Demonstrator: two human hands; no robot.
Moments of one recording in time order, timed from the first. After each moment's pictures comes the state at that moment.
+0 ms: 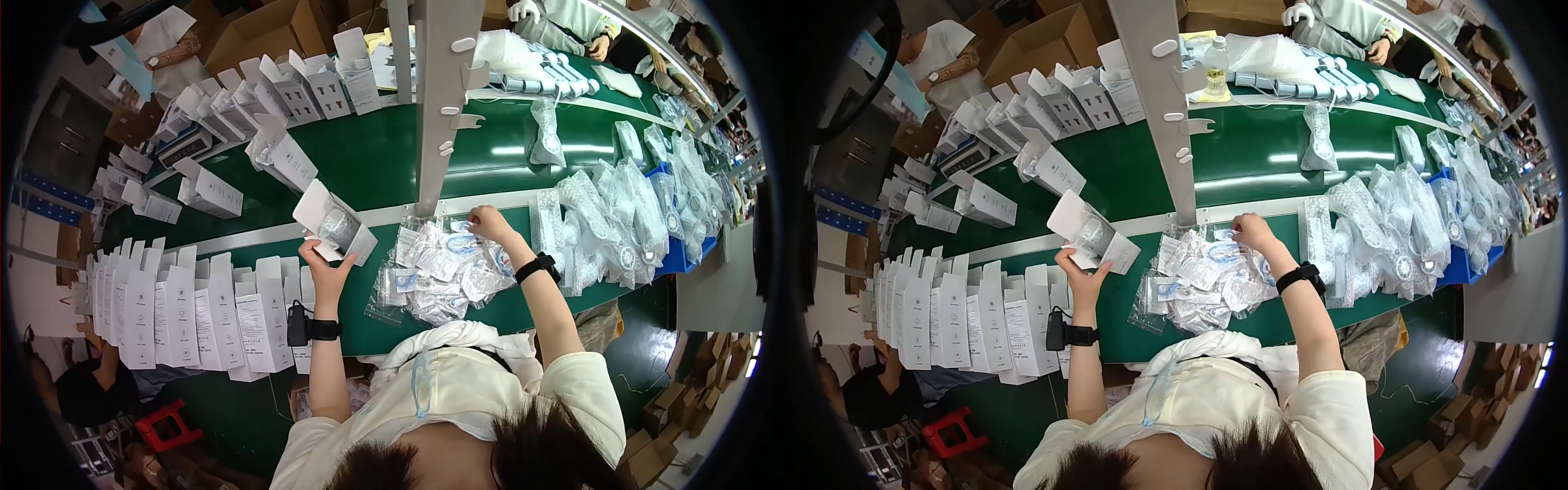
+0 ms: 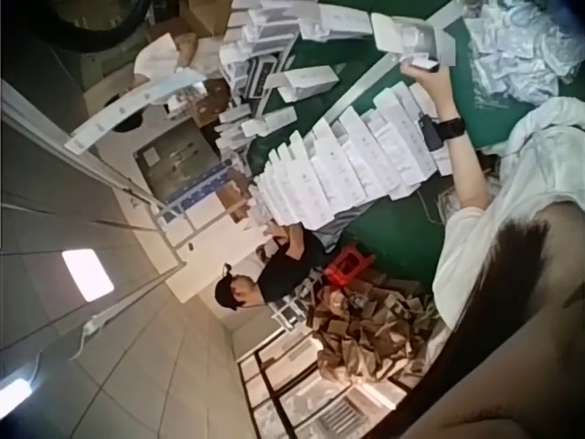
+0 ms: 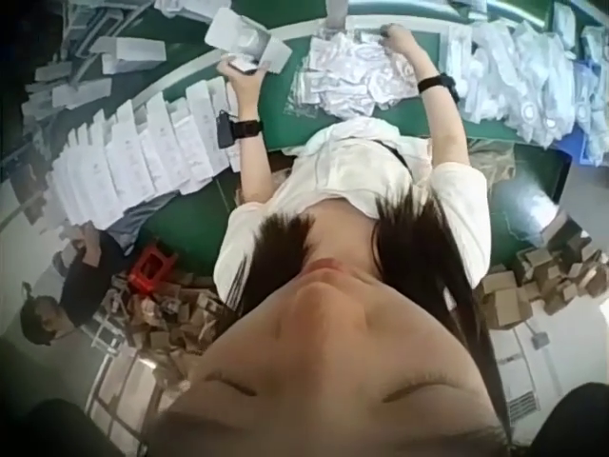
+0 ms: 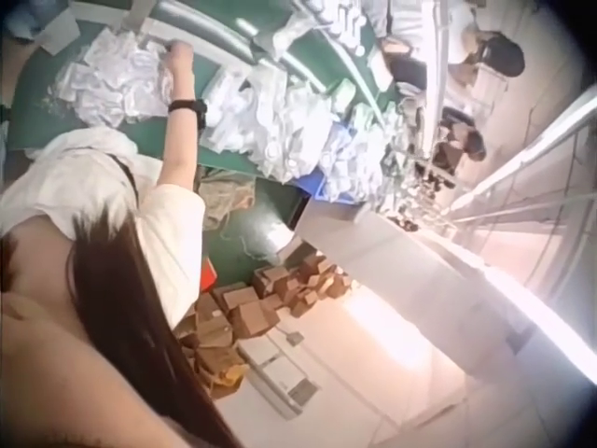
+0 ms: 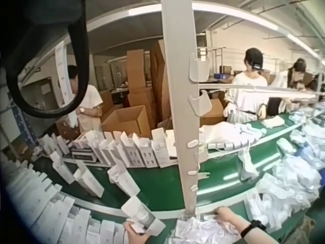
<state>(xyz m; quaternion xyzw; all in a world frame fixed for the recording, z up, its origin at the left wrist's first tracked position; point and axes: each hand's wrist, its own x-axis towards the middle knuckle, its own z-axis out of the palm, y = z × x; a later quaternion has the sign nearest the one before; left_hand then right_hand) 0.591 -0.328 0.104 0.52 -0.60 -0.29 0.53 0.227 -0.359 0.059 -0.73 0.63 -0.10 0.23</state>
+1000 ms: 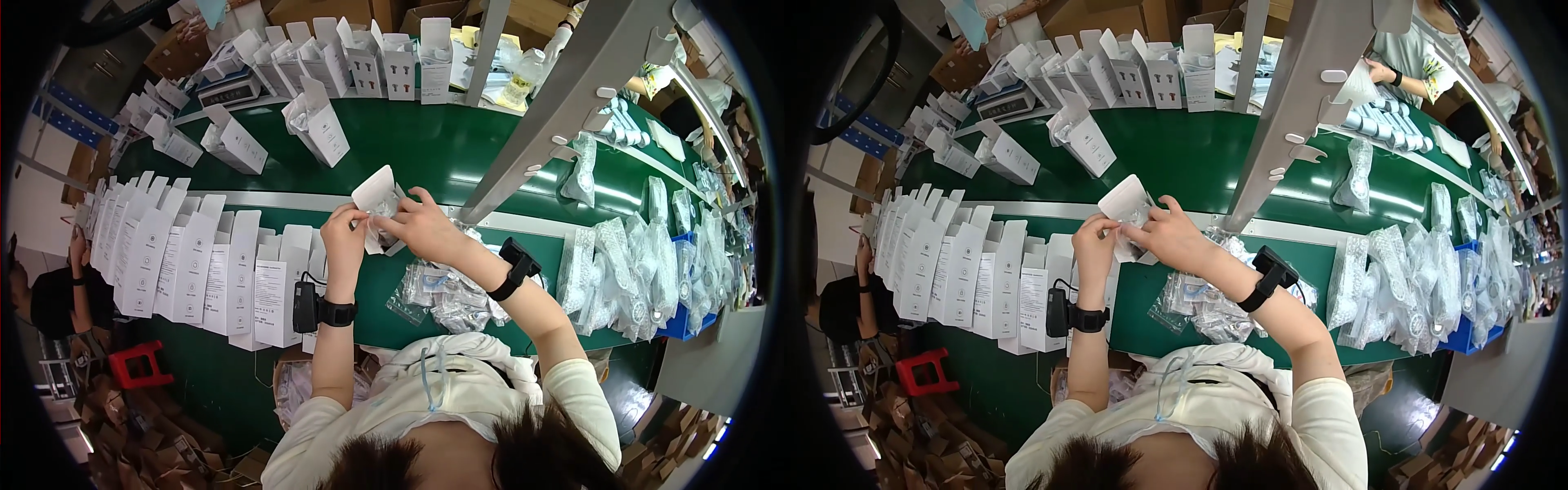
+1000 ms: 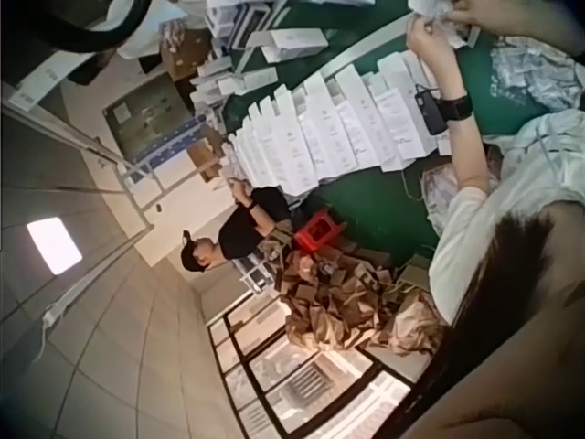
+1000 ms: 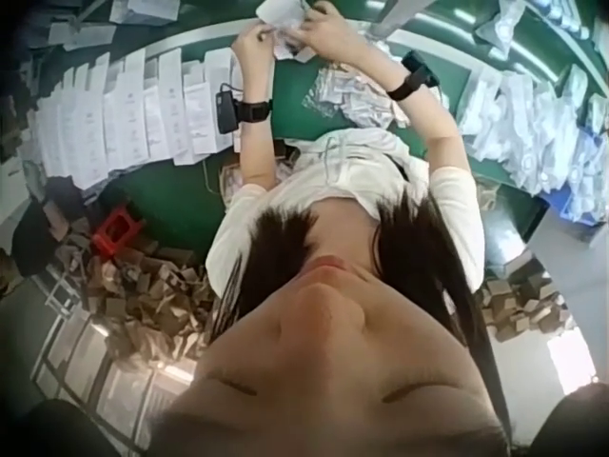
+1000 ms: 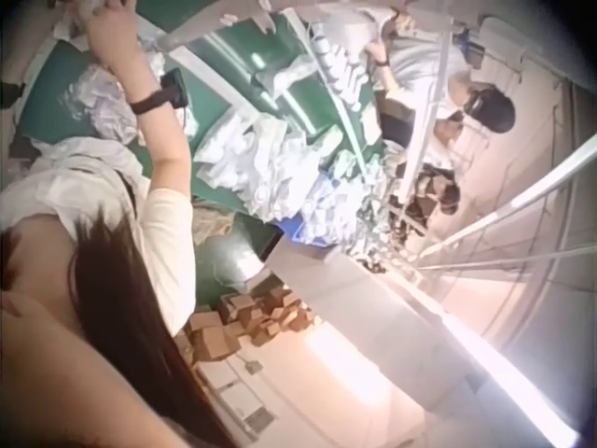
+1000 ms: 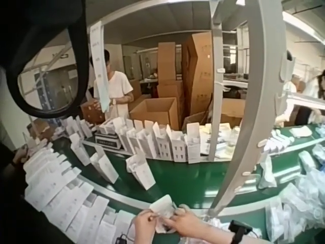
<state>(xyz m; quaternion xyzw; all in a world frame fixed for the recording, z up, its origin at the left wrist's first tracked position) 0.614 -0.346 0.171 0.65 -0.57 -0.24 0.44 0.449 -0.380 0.183 -0.95 0.29 -0.12 0.03</state>
